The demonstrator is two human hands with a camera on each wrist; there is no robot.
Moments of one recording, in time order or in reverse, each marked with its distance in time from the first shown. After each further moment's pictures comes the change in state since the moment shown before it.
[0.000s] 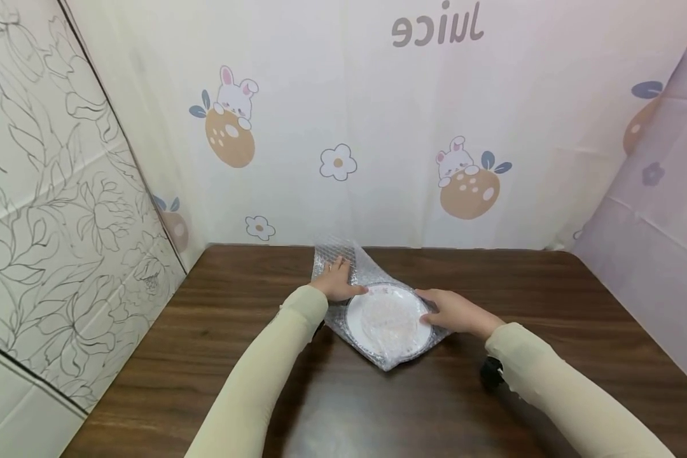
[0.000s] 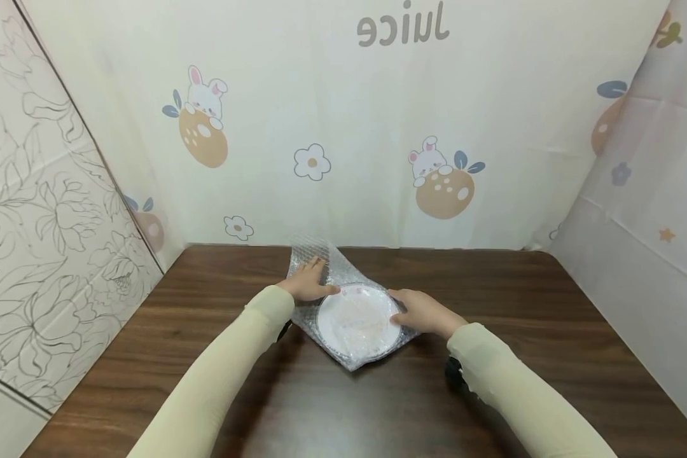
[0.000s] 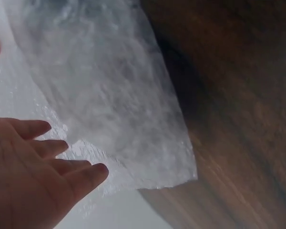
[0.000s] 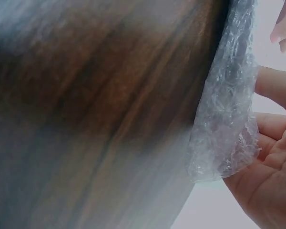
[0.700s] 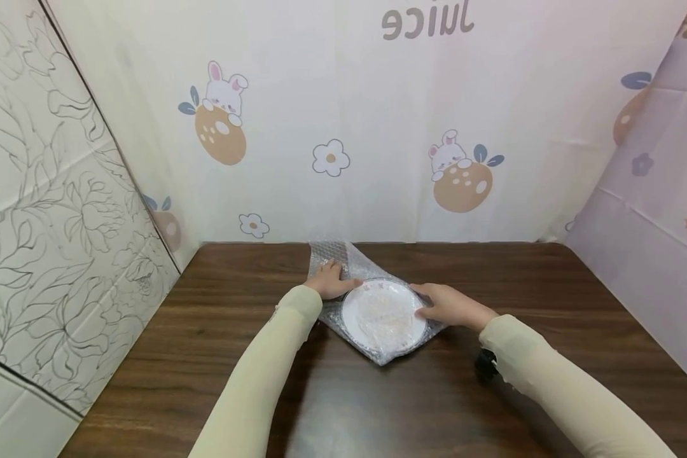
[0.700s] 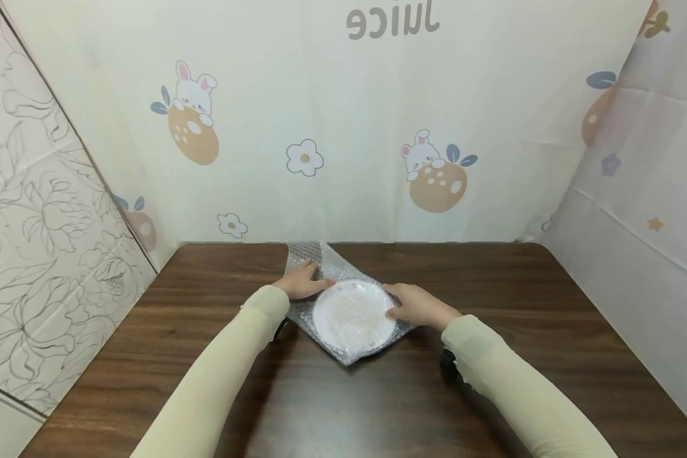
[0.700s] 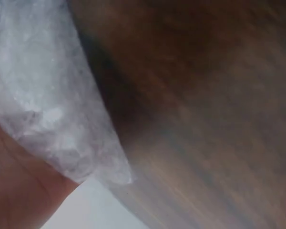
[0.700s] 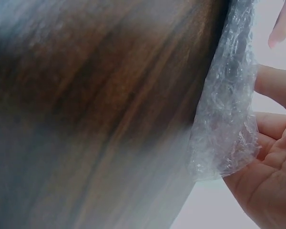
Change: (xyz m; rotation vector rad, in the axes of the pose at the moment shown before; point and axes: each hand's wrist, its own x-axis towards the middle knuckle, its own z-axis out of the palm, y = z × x) left_hand 0.005 -0.010 0.009 -0.047 -0.021 -0.032; right_hand 0.000 0.001 -0.002 0.010 -0.021 0.022
